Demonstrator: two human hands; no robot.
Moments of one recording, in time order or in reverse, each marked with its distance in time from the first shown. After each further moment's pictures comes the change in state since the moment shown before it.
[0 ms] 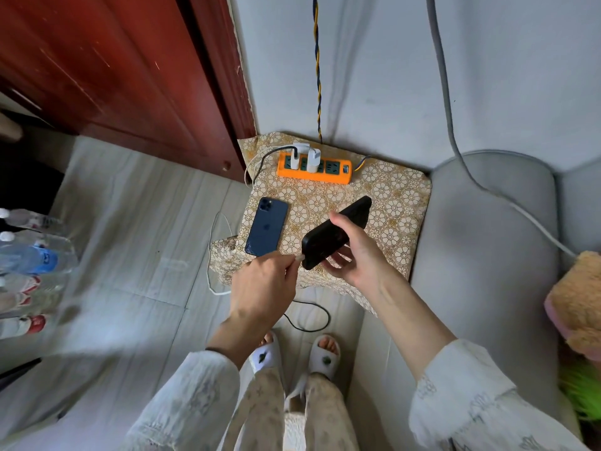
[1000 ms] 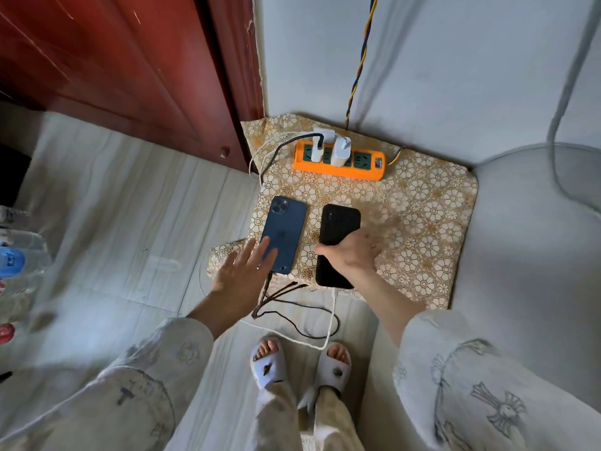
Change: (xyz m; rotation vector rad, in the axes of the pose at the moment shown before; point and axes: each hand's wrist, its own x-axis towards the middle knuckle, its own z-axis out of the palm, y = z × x) left_hand 0.078 -0.154 0.083 0.577 -0.536 0.184; right_hand 0.139 0.040 0.047 -1.090 0.427 -0.204
